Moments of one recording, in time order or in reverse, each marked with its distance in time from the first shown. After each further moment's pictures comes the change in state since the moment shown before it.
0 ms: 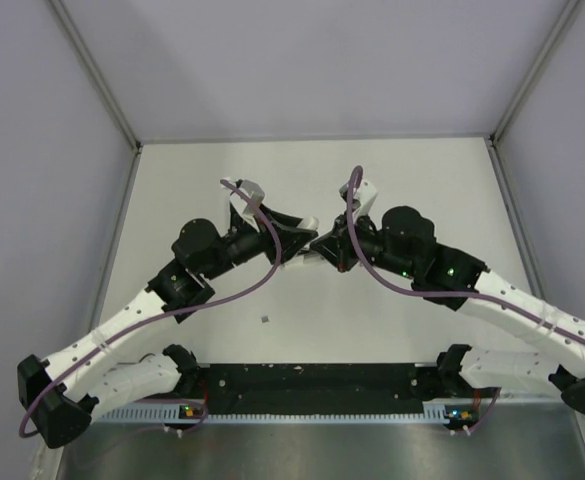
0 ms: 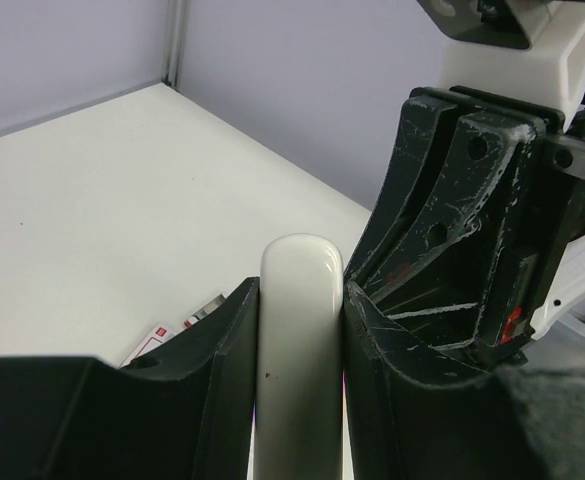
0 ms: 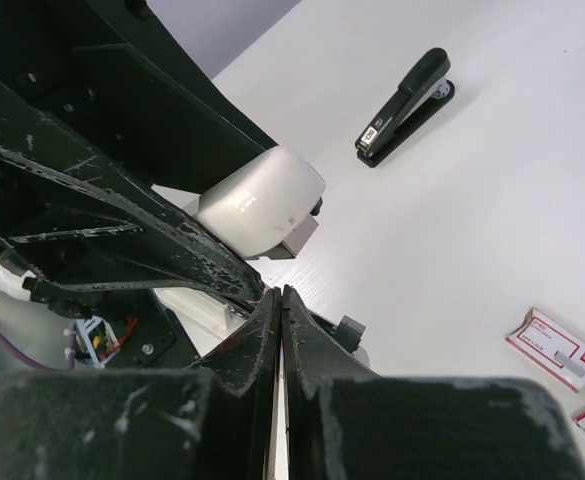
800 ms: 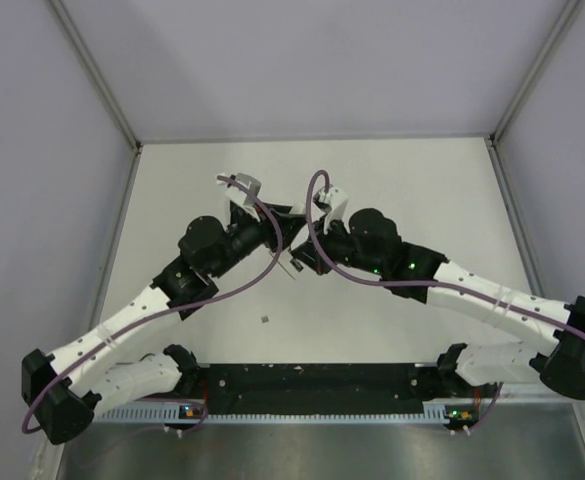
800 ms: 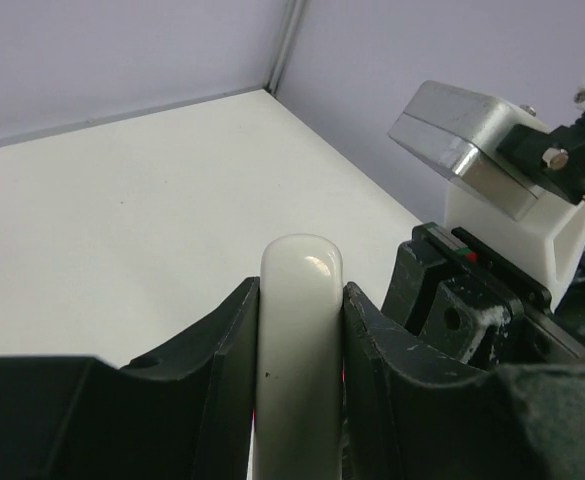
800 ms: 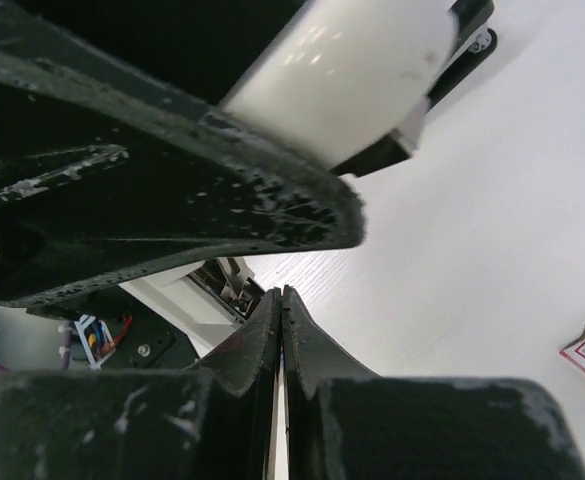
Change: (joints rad) left arm 0.004 0.025 0.000 -0.005 -0.211 0.005; right arm 0.002 0.153 -0.063 0.143 -0.040 0.050
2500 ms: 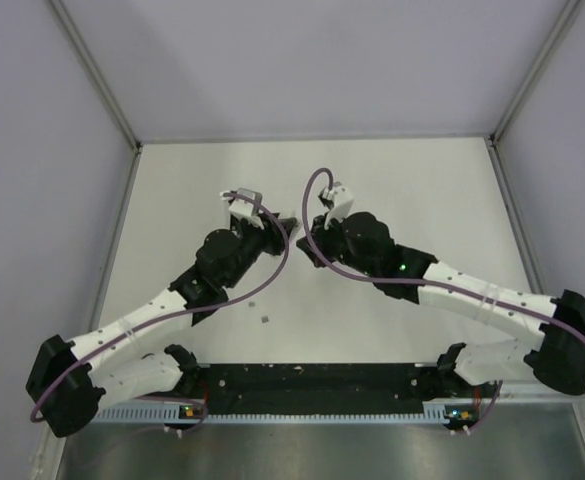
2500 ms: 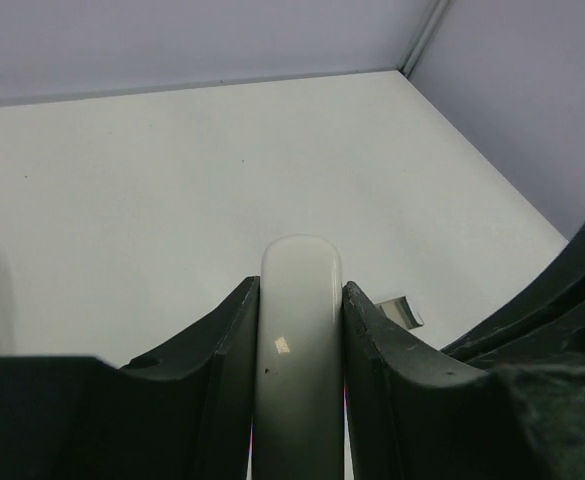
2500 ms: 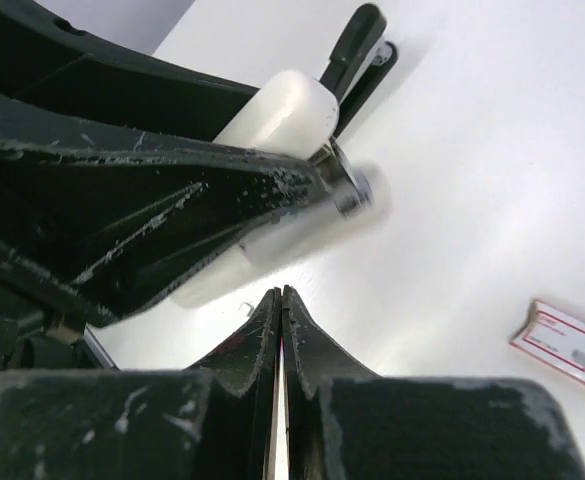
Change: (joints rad) left arm -0.003 0.061 -0.185 0.151 -0.282 0.060; right arm -0.002 0.099 -0.045 0.119 0.177 0.051
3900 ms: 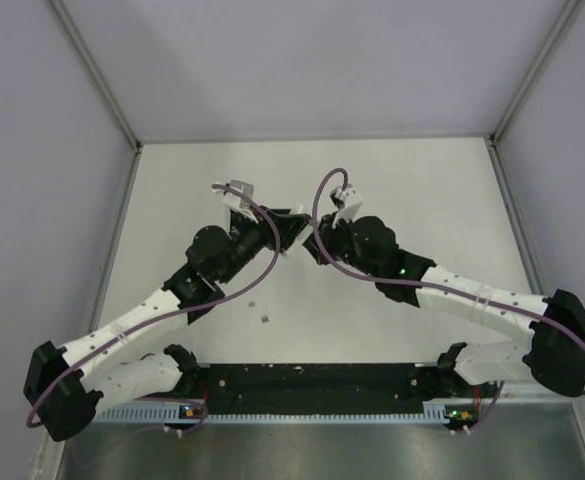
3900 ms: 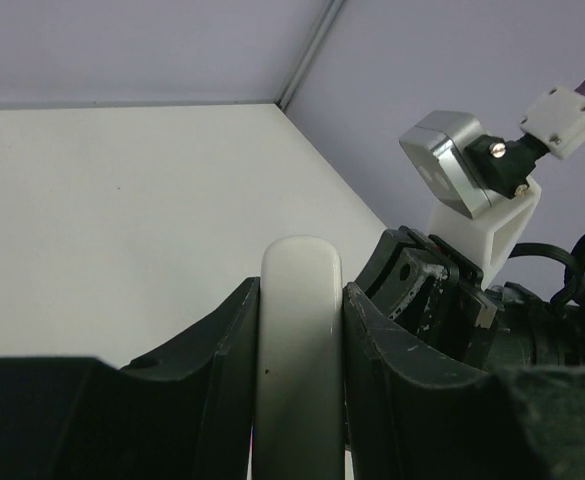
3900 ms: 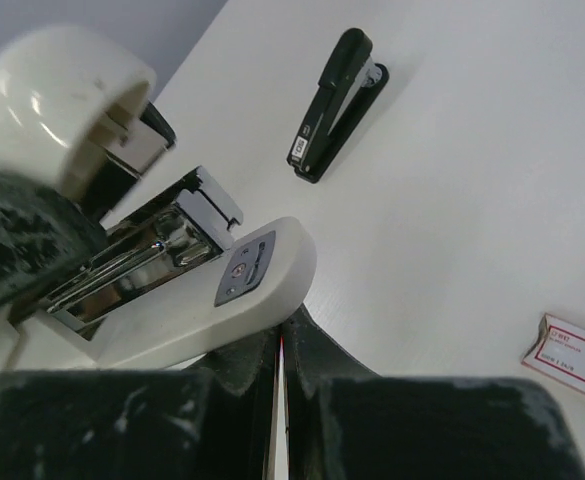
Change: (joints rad) left arm 0.000 -0.029 0.063 0.027 0.155 -0.193; right arm -0.060 -0.043 -0.130 0.172 -0.001 0.060
